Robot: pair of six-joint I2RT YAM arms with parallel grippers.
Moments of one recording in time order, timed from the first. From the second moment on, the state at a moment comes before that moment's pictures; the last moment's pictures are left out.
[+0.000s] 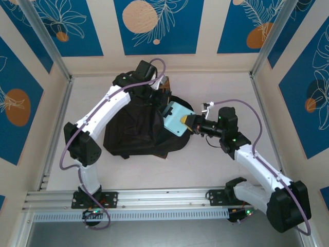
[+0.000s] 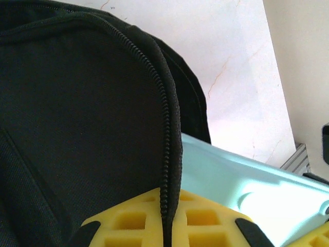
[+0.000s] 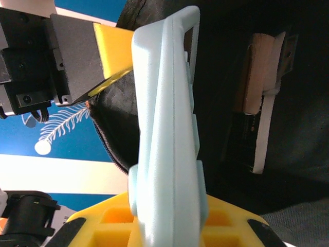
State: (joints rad) left arm -0.60 1.86 1.94 -1.03 0.37 -0.45; right arm 0.36 0.99 0.61 0.08 -0.71 1.08
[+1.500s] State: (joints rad) left arm -0.53 1.21 1.54 -0.95 0.30 -0.35; right arm 0.68 1.43 0.93 -0.09 -0.64 1.15
